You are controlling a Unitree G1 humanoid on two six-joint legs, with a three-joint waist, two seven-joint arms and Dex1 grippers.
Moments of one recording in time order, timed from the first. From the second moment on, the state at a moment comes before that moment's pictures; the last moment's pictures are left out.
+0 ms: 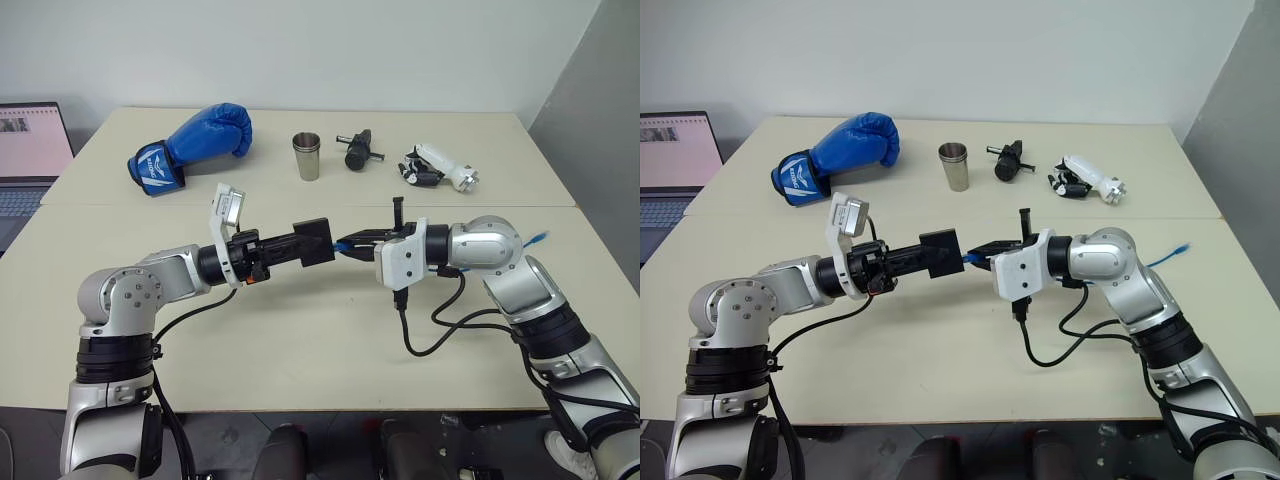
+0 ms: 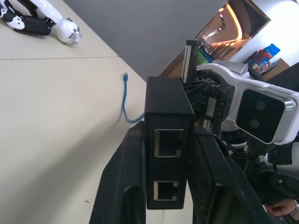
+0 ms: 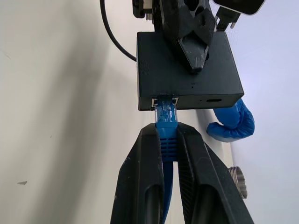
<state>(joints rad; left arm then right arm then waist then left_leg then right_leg) -0.55 0.58 0.18 -0.03 -1.01 1.11 -0.87 -0.72 -0.53 0.34 0.00 -0.16 -0.32 0.98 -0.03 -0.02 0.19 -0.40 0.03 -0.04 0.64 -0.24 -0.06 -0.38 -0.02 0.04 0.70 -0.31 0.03</state>
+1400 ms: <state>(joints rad) -0.65 0.73 -0.03 0.08 -0.68 0.73 -1.39 -0.60 -0.47 0.13 -0.30 0.56 0.86 0.94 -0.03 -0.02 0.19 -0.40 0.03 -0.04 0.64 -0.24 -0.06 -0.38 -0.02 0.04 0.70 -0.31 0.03</state>
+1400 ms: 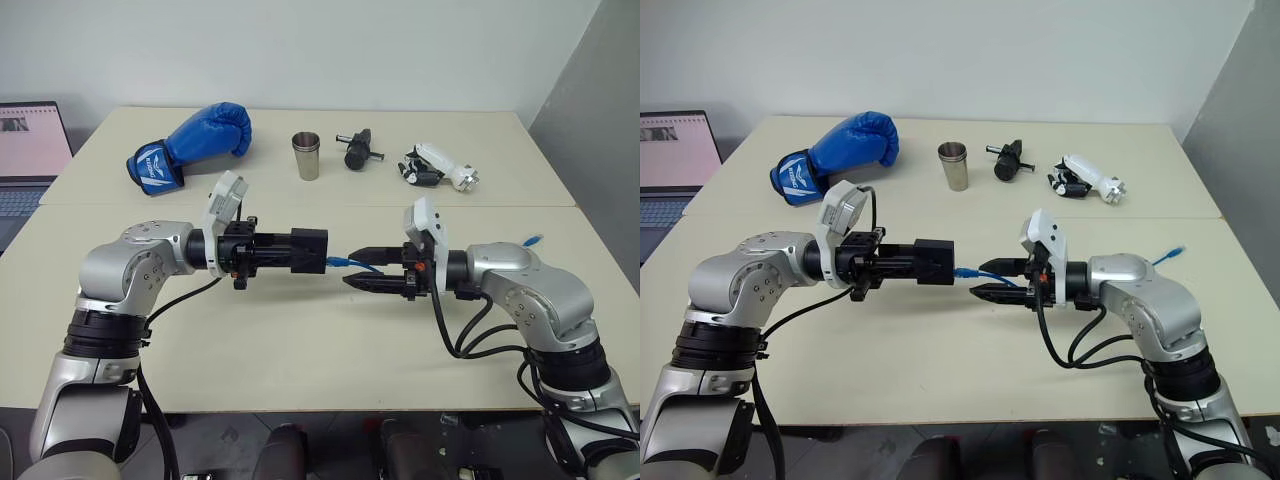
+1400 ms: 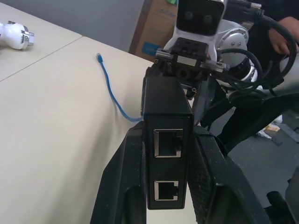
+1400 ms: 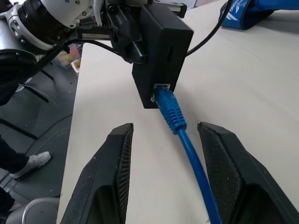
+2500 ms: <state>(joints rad) -0.65 0.74 -0.04 0.05 -0.63 0.71 -1.43 -0.68 -0.43 0.20 -0.19 0.59 0.88 0.96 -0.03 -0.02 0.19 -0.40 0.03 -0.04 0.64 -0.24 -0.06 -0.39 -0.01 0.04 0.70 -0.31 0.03</state>
